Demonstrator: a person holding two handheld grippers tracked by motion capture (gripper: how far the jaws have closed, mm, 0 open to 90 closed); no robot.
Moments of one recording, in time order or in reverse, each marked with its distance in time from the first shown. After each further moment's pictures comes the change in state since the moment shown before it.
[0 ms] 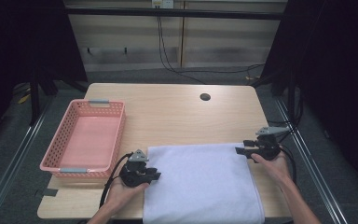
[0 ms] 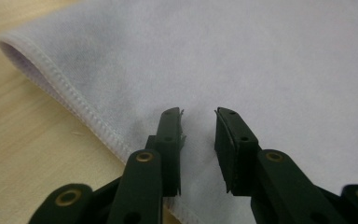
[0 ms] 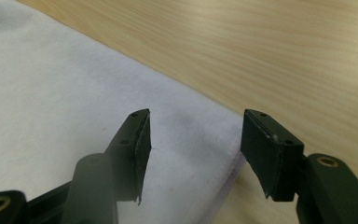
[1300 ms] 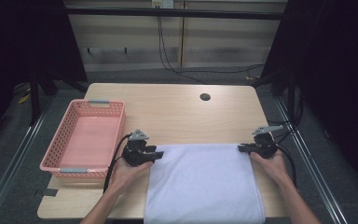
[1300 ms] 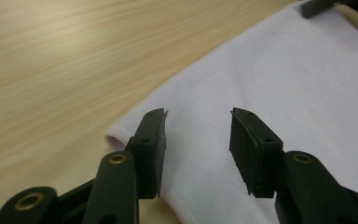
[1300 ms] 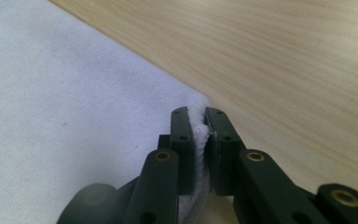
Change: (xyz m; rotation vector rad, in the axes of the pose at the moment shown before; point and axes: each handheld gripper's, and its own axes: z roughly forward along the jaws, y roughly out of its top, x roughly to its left) left arm 0.039 0.047 0.007 -0.101 0.073 -0.084; right arm -0.015 -0.007 0.016 0.091 -0.018 -0.003
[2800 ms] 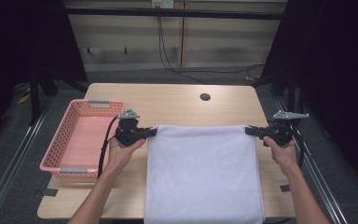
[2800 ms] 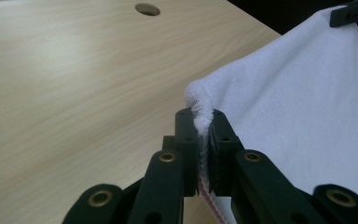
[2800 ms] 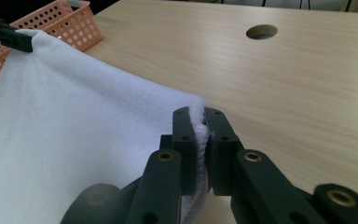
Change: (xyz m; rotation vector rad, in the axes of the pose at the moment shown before) left arm 0.024 0.050 -0.031 -0.144 -0.047 -0.003; right arm -0.014 0.037 -0.056 -0.300 0.139 0.073
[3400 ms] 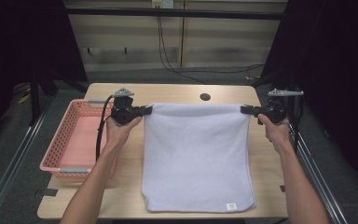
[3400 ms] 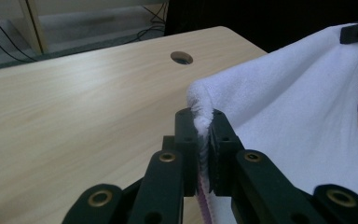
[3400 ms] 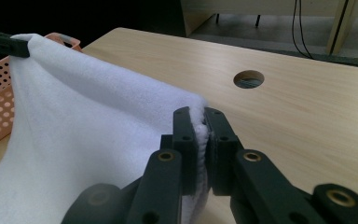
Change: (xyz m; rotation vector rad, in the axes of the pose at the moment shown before) left arm 0.031 0.050 -0.002 -0.081 0.076 -0.005; right arm -0.019 0.058 0.026 -0.037 -0.015 0.007
